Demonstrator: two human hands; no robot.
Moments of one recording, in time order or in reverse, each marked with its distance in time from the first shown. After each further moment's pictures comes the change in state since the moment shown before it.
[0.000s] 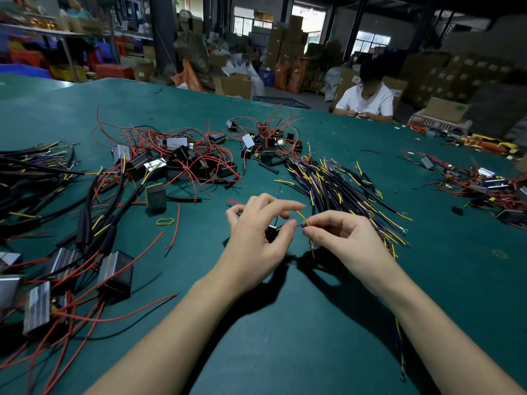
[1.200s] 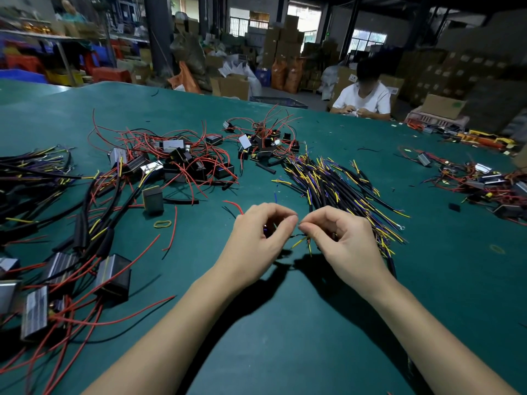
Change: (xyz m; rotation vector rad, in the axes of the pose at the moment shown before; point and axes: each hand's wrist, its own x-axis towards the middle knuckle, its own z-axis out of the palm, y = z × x) left_hand 0.005 -0.003 0.002 -0.157 -0.102 -0.155; right_hand -0.002 0.005 0.007 -0.282 0.122 -0.292
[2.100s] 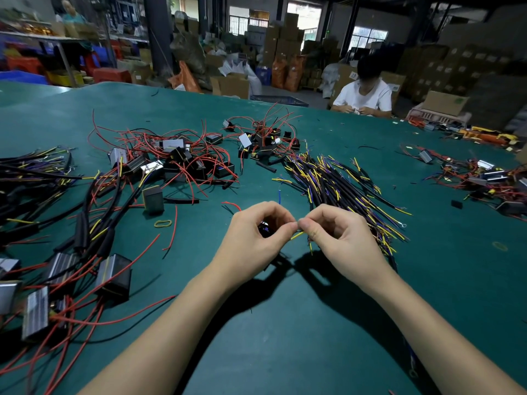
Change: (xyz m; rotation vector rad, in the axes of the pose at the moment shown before) left_hand -0.001 -0.001 -0.003 -0.079 -0.012 0.020; right_hand 0.001 0.005 -0.002 0.082 -0.087 0.028
